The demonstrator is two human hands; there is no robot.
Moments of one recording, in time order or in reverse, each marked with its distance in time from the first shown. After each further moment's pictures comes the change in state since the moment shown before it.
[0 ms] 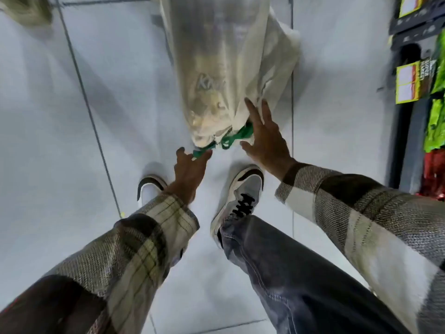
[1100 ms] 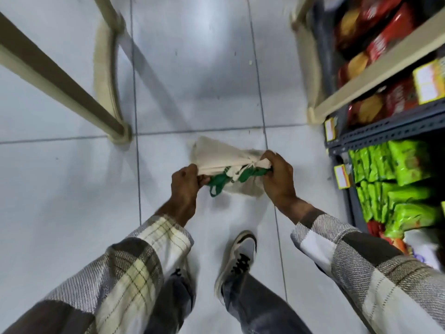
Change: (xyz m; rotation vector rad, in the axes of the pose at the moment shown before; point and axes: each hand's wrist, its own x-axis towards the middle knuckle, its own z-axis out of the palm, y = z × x) left_hand -0.134 0.153 -0.120 -0.722 -0.072 0.319; right_hand -0.041 -0.124 -0.184 0.402 0.426 -0.113
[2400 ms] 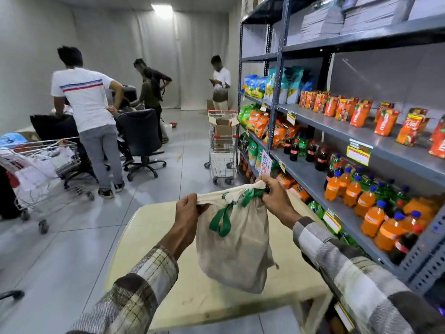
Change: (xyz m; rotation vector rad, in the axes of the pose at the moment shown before) left_hand -0.428 0.623 0.099 -0.167 -0.380 0.765; right_hand 0.078 -0.609 -0.472 0.170 0.267 -0.618
